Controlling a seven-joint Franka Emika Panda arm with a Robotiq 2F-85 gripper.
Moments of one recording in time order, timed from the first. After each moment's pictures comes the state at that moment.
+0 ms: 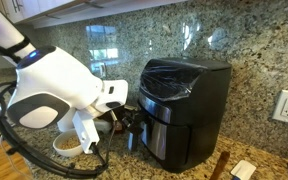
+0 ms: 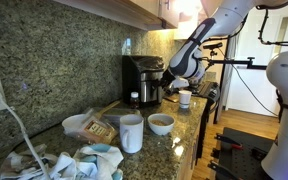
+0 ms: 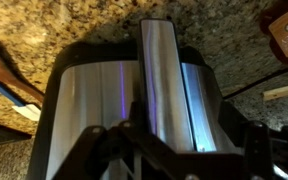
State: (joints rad) arm 1.98 -0.36 -2.31 -2.49 0.17 3.46 -0.38
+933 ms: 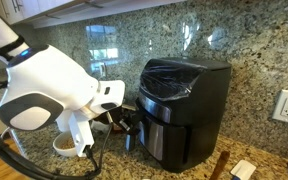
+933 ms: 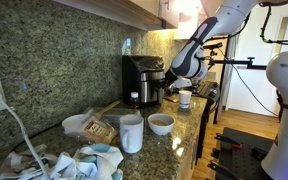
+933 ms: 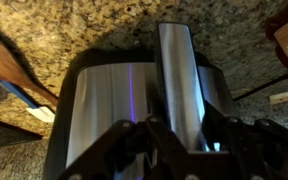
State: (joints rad) arm 1.97 -0.32 -2.31 -2.53 0.17 3.46 -0.37
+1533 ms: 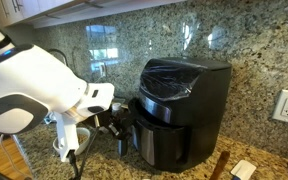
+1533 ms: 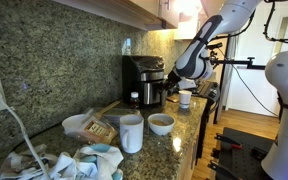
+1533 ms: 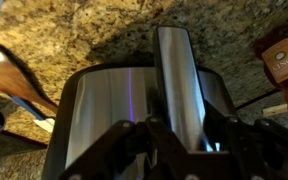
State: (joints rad) arm 1.90 -0.26 -2.24 -2.61 0.17 3.46 -0.33
